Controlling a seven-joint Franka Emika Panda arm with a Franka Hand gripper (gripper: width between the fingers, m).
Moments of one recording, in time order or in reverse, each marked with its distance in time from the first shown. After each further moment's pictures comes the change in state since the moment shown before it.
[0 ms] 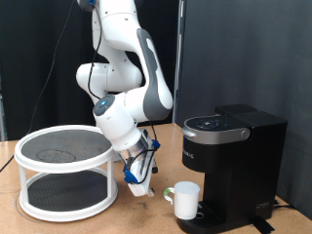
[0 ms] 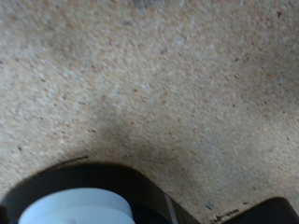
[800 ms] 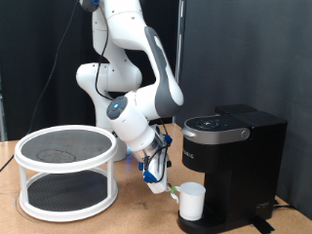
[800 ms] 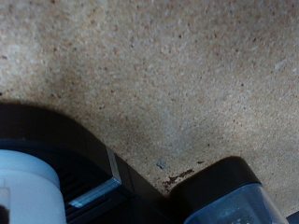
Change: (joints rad) arm 0.018 0.006 0.061 0.022 0.036 -0.072 0.024
